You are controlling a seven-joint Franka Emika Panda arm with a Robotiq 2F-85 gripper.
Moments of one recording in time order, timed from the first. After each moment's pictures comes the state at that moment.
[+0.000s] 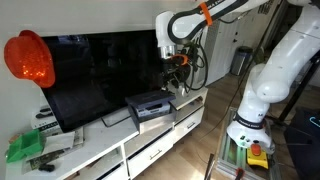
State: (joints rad) arm 0.09 -0.28 0.20 -2.41 0.20 1.96 0.40
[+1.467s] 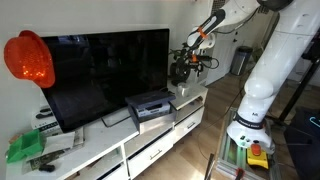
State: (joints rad) arm -0.33 -0.05 -0.27 -2.41 0.01 2.31 0.52
